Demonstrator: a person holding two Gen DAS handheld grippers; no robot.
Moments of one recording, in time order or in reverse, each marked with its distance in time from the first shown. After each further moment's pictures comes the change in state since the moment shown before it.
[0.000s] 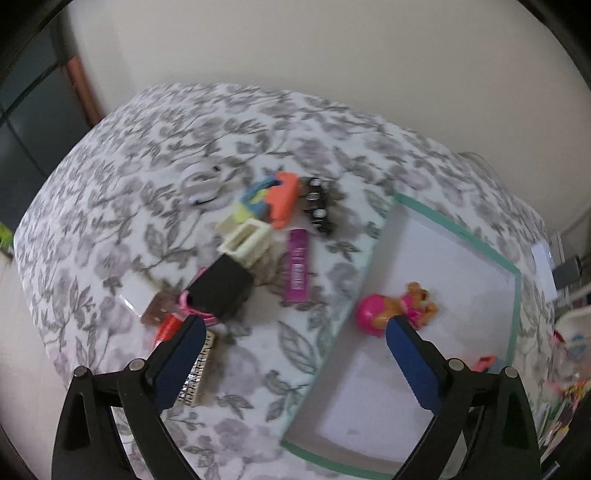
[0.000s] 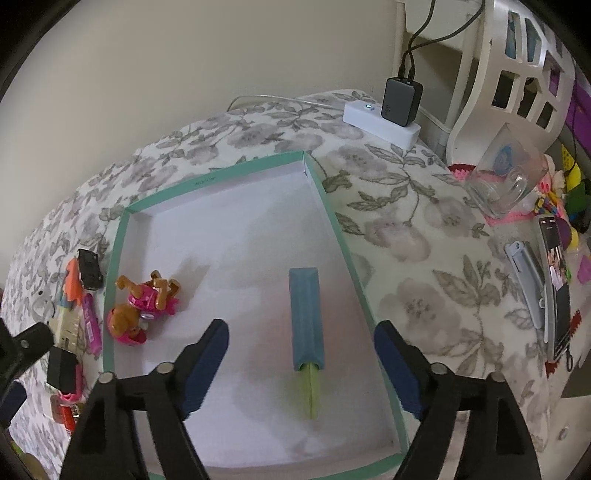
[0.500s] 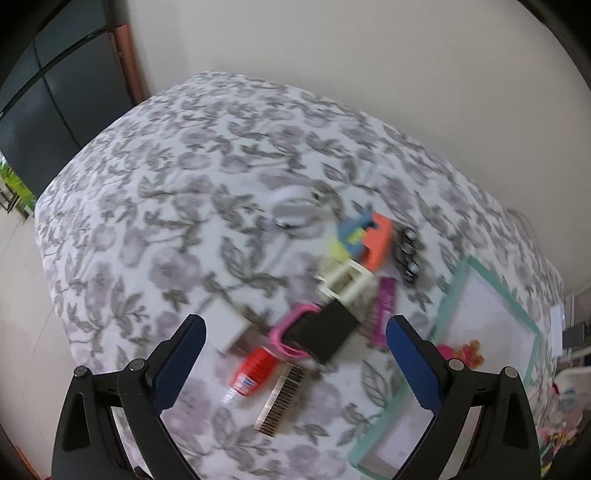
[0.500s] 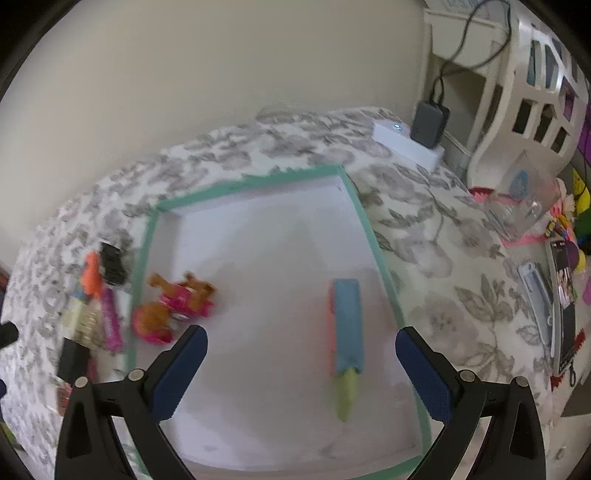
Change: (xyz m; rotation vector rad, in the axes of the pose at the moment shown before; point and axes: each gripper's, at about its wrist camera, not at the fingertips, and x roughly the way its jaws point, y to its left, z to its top) left arm -0.009 0.097 0.036 -0.157 -0.016 0.054; right arm -0.021 0.032 0.003 -0.058 -0.081 0.068
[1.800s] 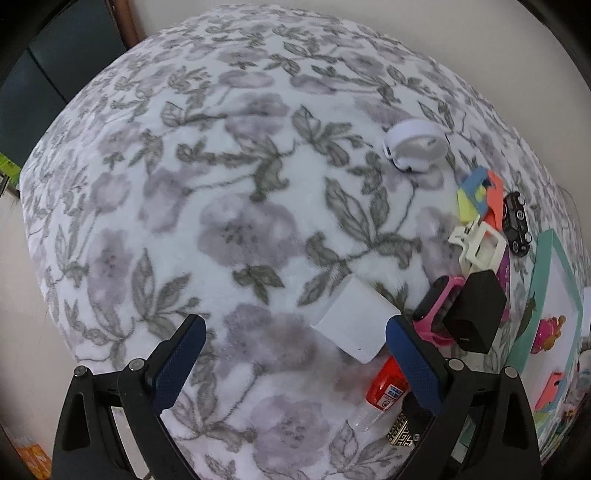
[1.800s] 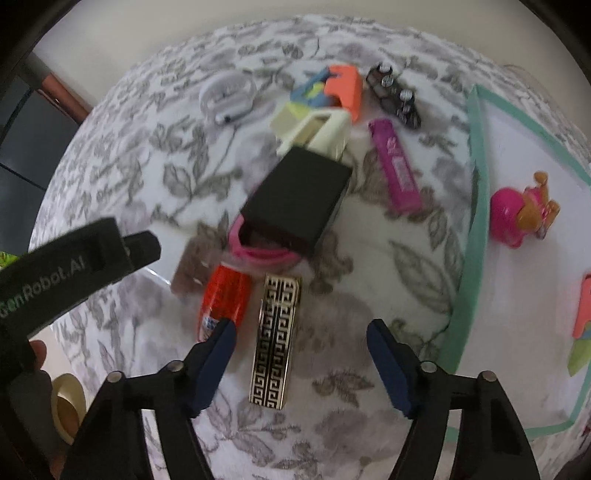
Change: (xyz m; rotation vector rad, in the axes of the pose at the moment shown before) left arm 0.094 0.103 0.000 0.020 0.237 0.003; right arm 0.045 0.213 -0.113 -0.461 0.430 0.254
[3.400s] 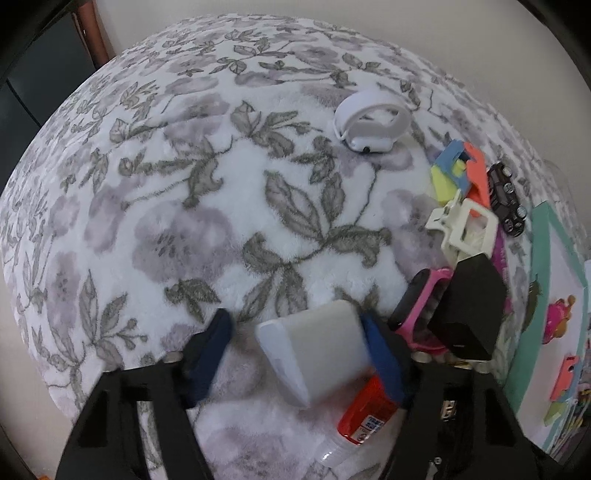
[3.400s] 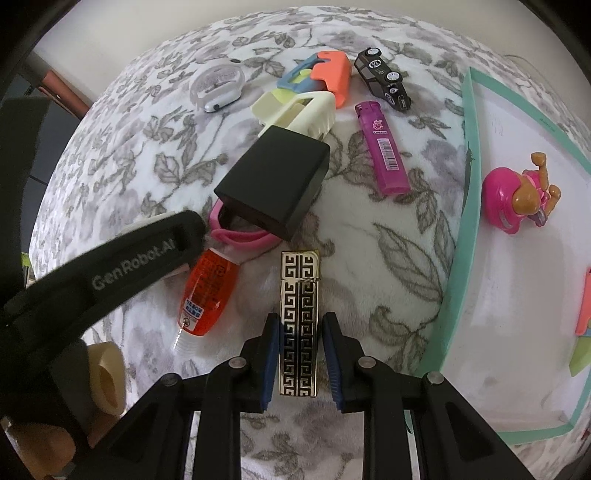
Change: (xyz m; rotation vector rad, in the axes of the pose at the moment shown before) left arm 0.045 -0.061 -0.002 0.099 -0.068 -0.055; right arm 0.000 -0.021 0.001 -0.007 0.008 0.024
